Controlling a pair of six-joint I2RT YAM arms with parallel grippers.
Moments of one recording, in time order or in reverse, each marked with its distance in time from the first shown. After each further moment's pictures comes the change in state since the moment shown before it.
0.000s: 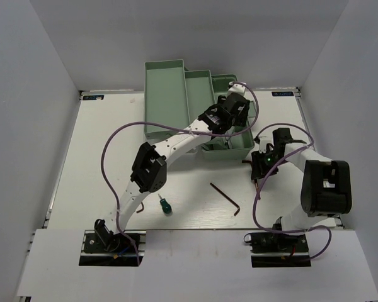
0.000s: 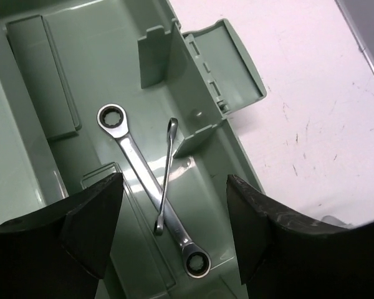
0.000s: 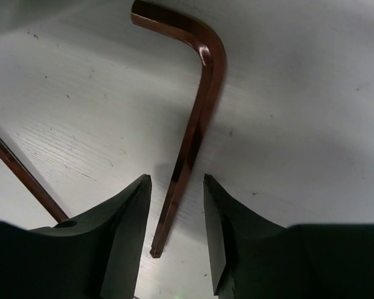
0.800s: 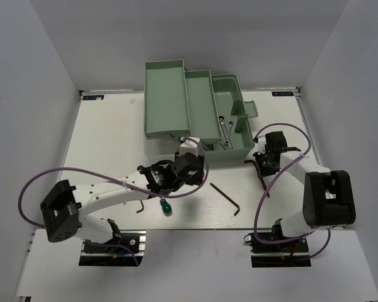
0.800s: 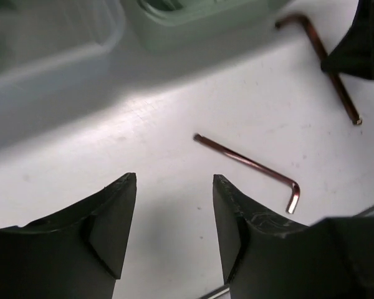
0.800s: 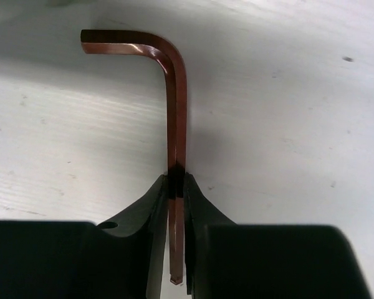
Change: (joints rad) left arm -0.191 -1.056 -1.350 0.124 -0.039 -0.276; right arm 0.104 -0.099 -0.105 0.163 0.304 0.093
